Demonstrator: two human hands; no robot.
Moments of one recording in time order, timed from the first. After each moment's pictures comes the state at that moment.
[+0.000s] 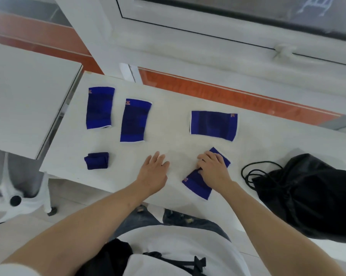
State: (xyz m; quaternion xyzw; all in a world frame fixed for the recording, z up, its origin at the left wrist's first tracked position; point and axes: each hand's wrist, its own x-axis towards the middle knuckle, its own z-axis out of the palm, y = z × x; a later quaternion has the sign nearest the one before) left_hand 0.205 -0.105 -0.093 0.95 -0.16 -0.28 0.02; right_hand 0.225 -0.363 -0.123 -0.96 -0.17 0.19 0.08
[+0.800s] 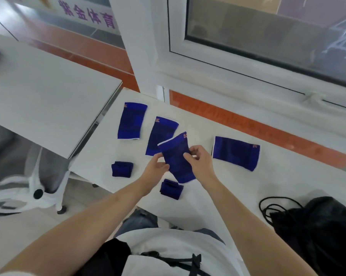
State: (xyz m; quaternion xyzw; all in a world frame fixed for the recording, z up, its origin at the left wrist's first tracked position) left_hand 0.237 -0.038 -0.038 0.70 0.28 -0.22 0.62; right_hand 0.291 -0.215 -0.029 -0.79 0.11 0.20 0.57
